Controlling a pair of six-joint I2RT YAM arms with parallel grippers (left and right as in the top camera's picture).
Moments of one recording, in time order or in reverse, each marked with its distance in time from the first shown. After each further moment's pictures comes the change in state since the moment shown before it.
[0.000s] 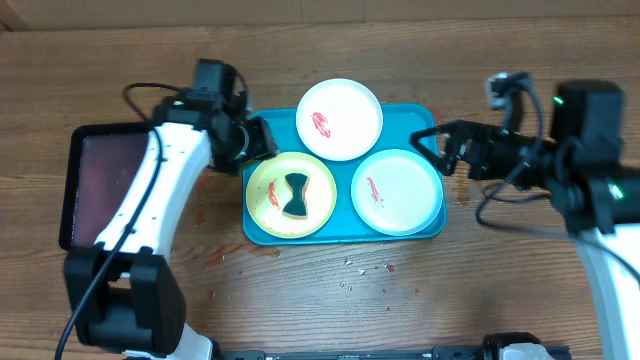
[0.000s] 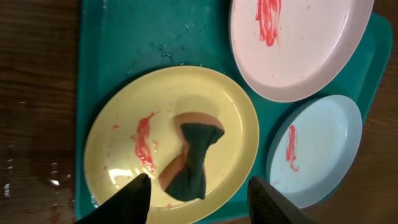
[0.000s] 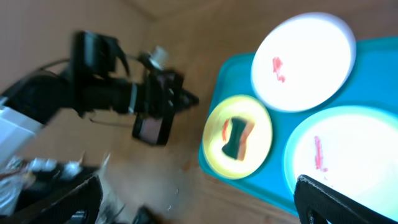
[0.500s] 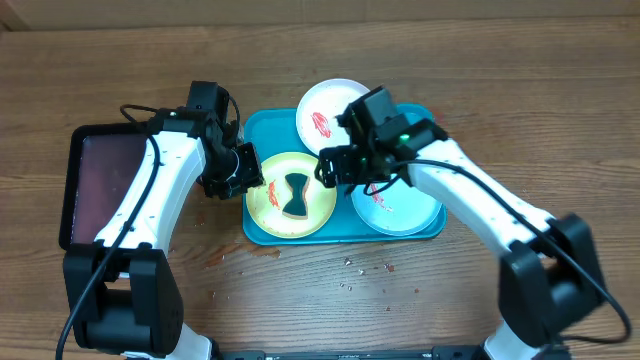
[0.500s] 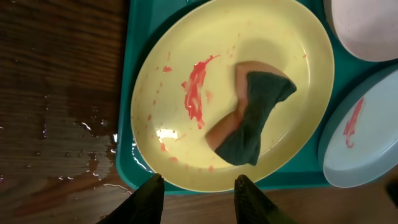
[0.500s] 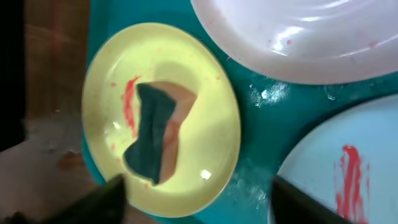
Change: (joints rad) left arm 0.032 -0.005 -0.101 -0.096 -0.034 0.034; right arm 0.477 0.601 0.000 0.267 0.494 0.124
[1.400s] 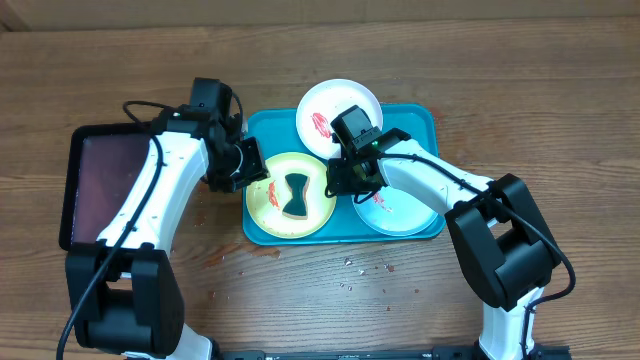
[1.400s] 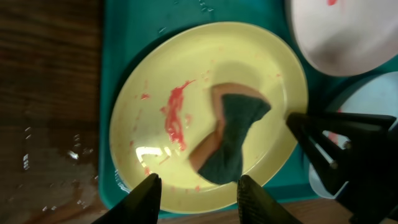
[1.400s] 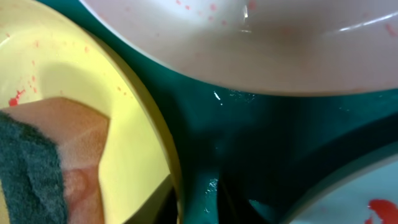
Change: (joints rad) left arm -0.025 0.000 -0.005 0.092 0.010 0.000; right arm 0.022 0.192 -0.005 0.071 0.087 0.069
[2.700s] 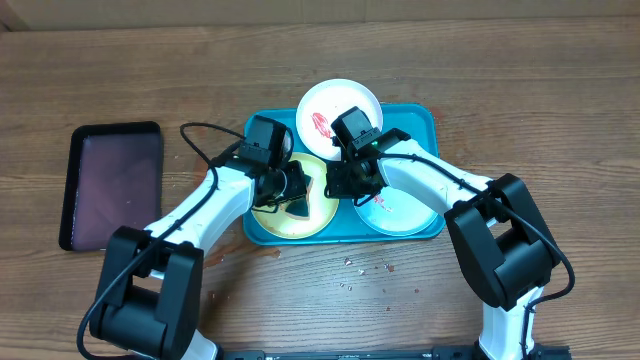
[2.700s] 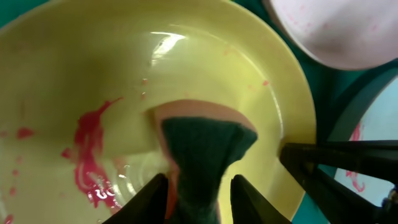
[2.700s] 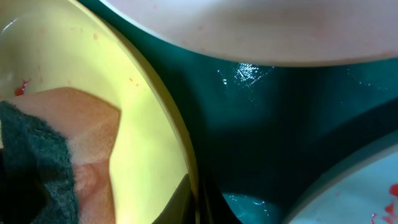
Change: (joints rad) left arm -0.208 0.009 -0.292 0.484 -0.068 -0.145; right arm 0.001 0.003 0.000 -0.027 -0.040 0.014
